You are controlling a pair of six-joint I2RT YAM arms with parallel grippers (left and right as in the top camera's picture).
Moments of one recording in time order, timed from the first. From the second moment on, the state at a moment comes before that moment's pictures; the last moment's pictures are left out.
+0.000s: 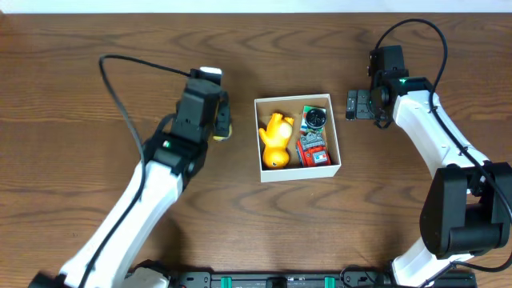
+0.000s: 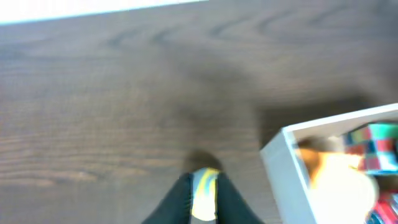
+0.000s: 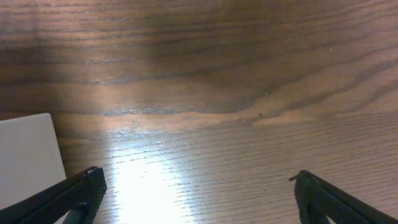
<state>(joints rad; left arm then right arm) -0.42 1.31 1.00 -0.39 -0.22 -0.17 0.10 1.82 1.32 -0.72 0.17 0.19</state>
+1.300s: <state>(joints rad) -0.42 1.63 1.00 -0.43 -0.15 -0.20 0.10 1.82 1.32 -0.72 0.17 0.19</state>
